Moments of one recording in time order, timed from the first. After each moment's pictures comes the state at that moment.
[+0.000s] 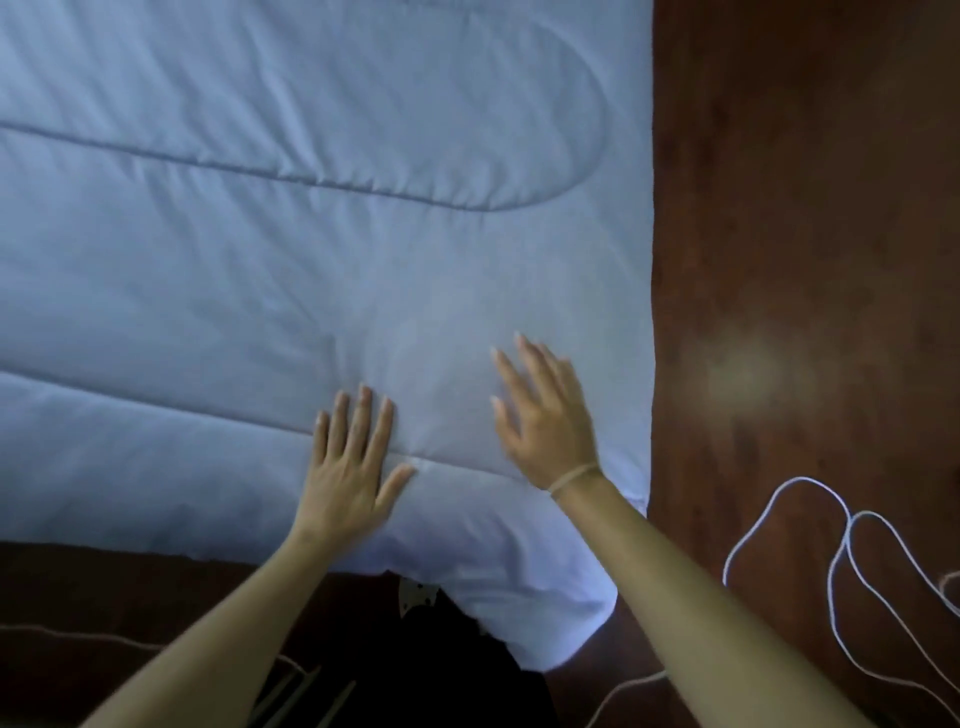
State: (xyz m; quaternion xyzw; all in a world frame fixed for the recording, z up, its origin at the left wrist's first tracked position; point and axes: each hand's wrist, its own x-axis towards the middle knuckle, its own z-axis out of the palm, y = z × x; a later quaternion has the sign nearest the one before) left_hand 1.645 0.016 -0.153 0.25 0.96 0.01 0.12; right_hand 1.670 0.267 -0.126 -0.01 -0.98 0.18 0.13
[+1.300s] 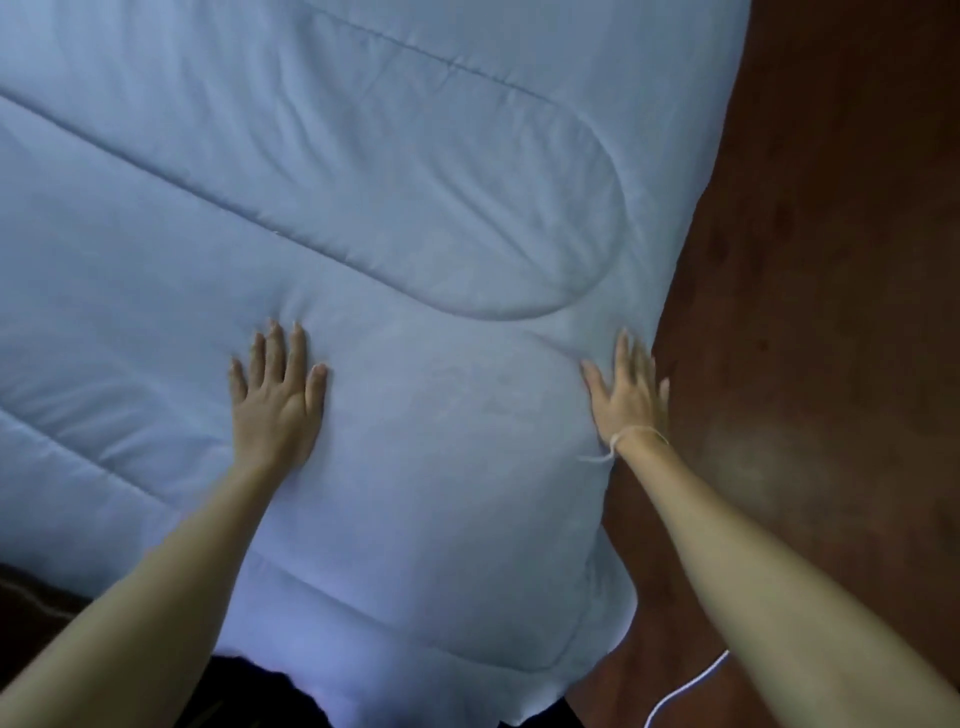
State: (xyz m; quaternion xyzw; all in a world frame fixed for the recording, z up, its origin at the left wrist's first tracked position) left_hand 1.492 0.101 -0.157 -0.08 0.99 0.07 0.06; right_hand 1.488 0.498 -0.183 -0.18 -0.96 0.18 -0.14
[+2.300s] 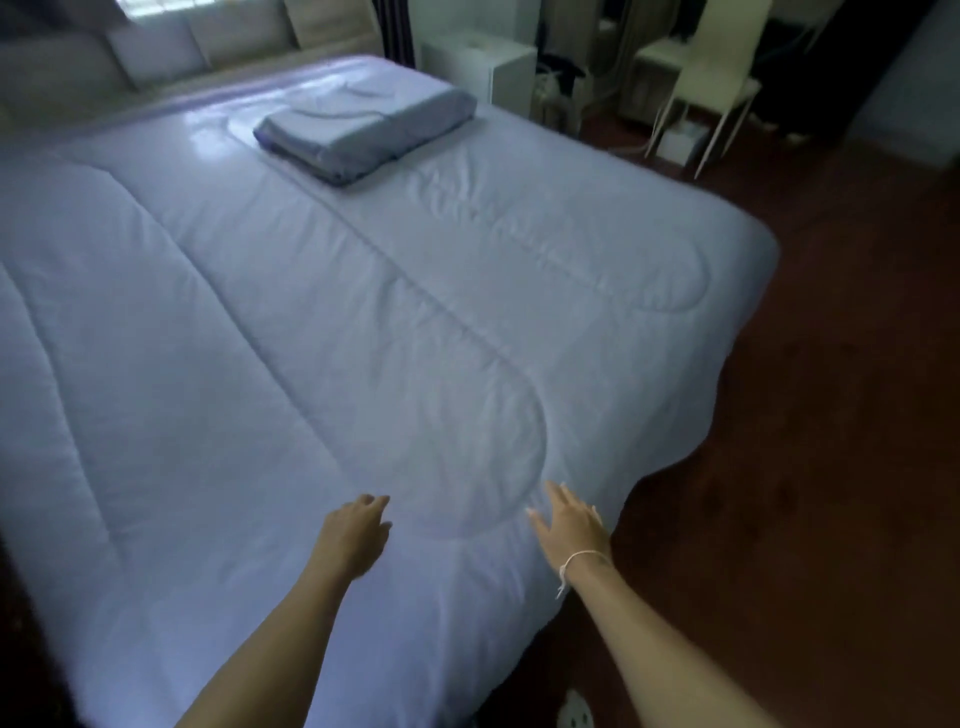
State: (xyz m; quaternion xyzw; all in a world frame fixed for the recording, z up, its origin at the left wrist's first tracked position) left_hand 1.429 0.308 -0.026 -0.14 0.97 0.10 0.20; right_hand 1.340 0.592 -0.009 0.09 -0.96 0.13 -0.22
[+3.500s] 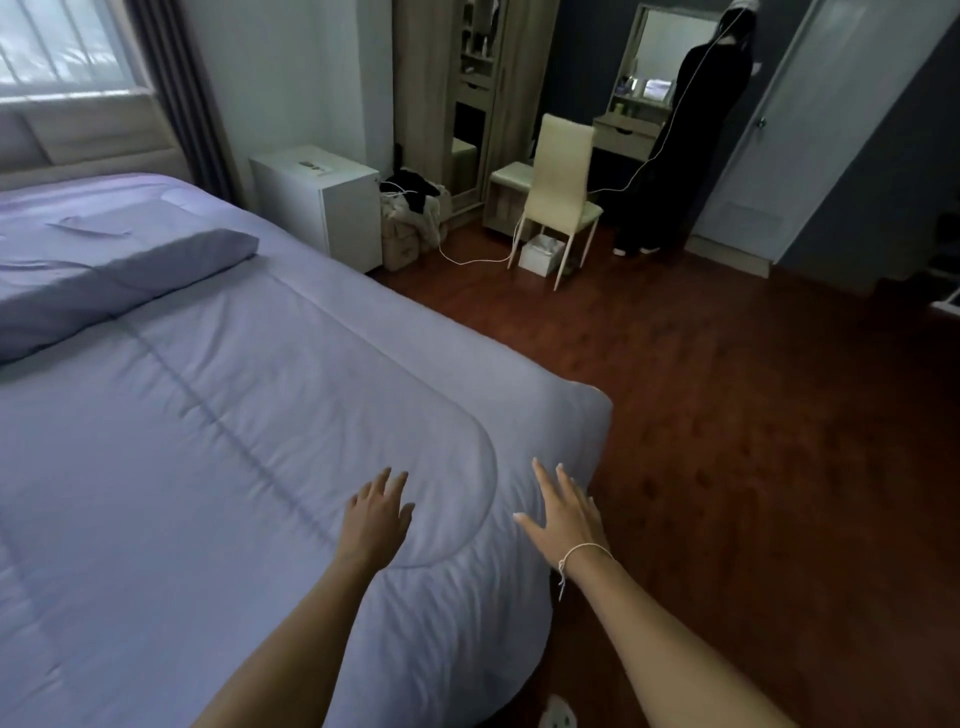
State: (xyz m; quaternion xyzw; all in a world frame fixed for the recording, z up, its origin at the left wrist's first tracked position) left_hand 0.782 0.651 0.032 -0.08 0.98 0.18 0.03; right_hand 0.747 0.912 0.080 0.07 -0.98 0.13 -0.12
